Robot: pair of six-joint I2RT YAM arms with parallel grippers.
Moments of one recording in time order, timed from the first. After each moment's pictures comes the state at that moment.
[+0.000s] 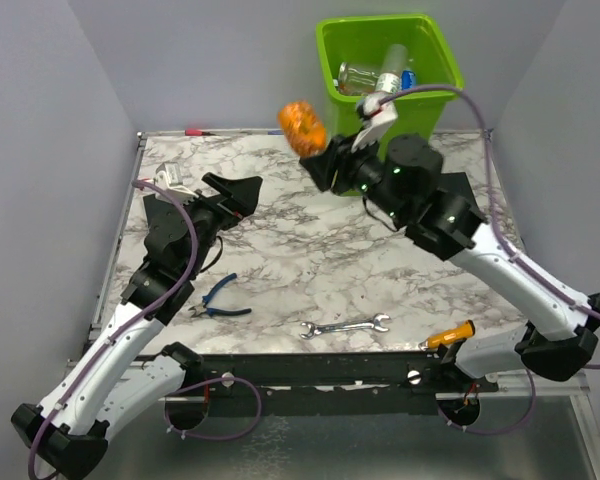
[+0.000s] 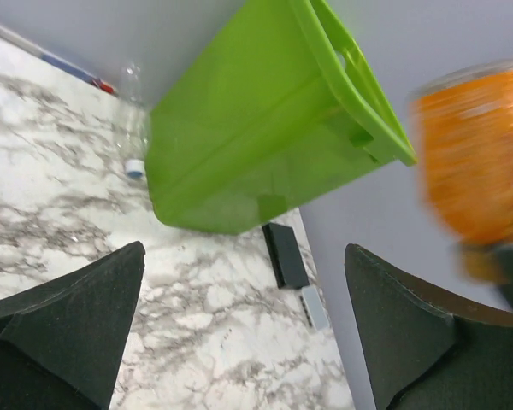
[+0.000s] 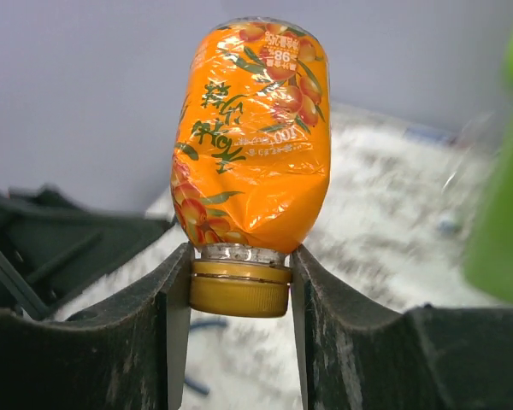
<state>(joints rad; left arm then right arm) -0.54 0.79 0.84 -0.03 -0.21 -0.85 0.91 1.36 1.51 -0.27 0.17 0.30</state>
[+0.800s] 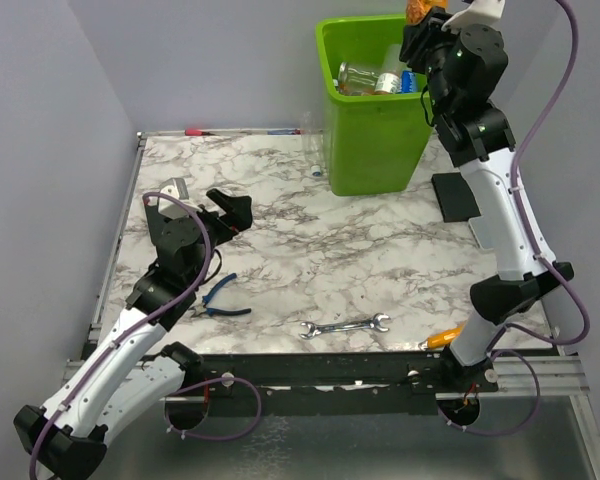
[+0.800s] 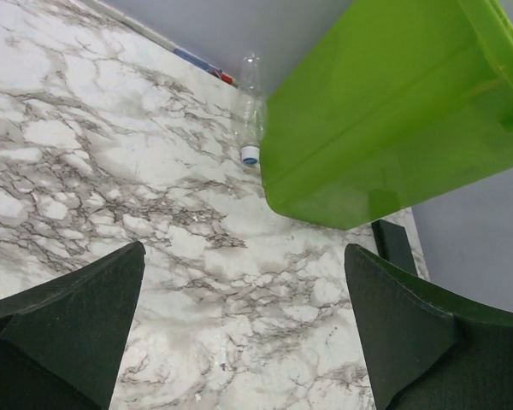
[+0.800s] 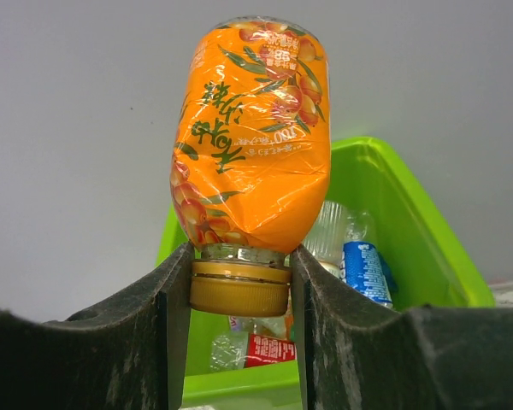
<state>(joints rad) -0.54 0.74 0.76 -0.14 -0.40 -0.71 0.42 1.72 2.24 -0.31 0.39 0.17</state>
